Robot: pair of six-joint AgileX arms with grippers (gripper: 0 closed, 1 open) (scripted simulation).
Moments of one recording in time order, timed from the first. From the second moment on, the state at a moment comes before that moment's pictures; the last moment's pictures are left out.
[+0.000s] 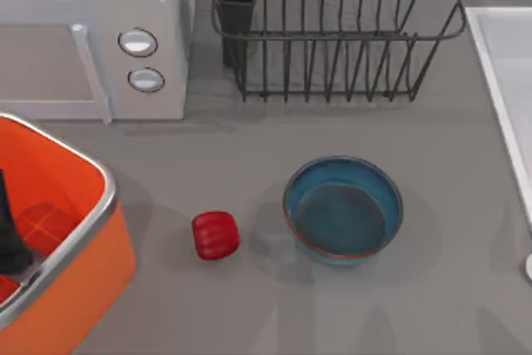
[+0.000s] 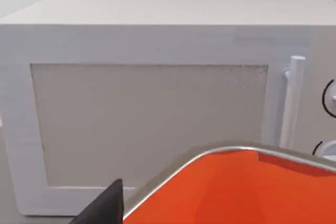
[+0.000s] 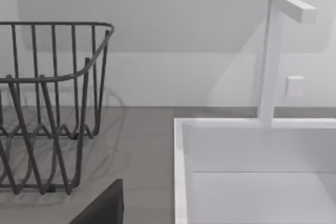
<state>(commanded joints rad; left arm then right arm) 0.00 0.00 0.00 0.00 0.00 0.00 0.00 0.00 0.00 0.00 0.00 0.00</state>
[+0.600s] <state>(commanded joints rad) -0.12 0.34 0.30 -0.19 -0.01 0.12 0.00 0.00 0.00 0.00 0.00 0.00</state>
